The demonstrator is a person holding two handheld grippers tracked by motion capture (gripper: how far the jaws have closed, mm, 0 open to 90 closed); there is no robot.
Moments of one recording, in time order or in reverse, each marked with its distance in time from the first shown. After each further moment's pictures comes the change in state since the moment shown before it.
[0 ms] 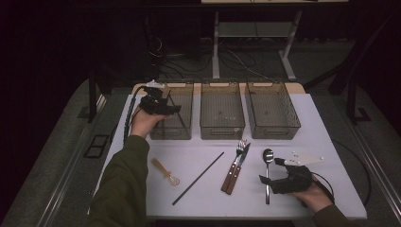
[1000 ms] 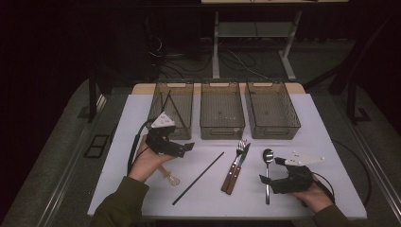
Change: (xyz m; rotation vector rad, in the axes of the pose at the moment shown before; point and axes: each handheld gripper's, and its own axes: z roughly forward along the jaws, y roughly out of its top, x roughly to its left) left arm -0.102 -0.071 -0.037 -0.068 -0.122 0.101; right arm 0.001 0.001 -0.002 -0.006 -0.004 -0.002
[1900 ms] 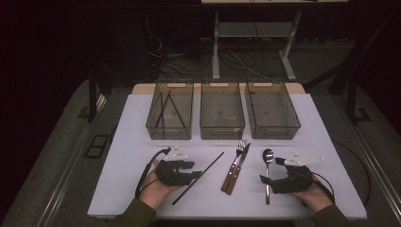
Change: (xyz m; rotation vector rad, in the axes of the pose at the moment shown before) left arm -0.058 -0.050 0.009 0.130 -0.109 0.041; right arm 0.000 -0.001 0.001 0.008 -0.013 -0.010
